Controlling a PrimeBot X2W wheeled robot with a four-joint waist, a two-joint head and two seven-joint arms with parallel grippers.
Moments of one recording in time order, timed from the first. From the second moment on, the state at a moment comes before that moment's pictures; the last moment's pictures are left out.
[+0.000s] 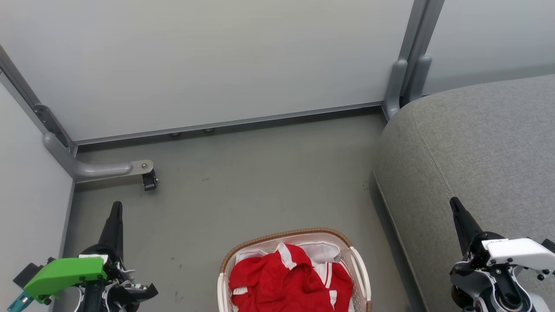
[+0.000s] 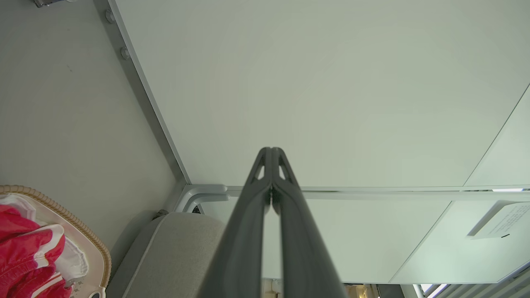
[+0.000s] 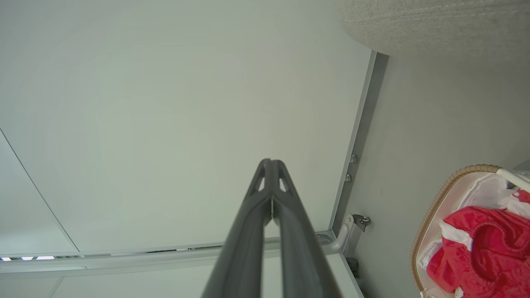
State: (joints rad) left arm -0.10 0.05 0.11 0.25 -1.61 -0.13 0.11; right arm -0.11 -0.05 -0.11 0.25 1.61 0.13 0.11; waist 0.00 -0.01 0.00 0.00
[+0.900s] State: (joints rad) left arm -0.10 0.05 0.11 0.25 -1.61 -0.13 0.11; right arm -0.11 -0.05 -0.11 0.25 1.61 0.13 0.11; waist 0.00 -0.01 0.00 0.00
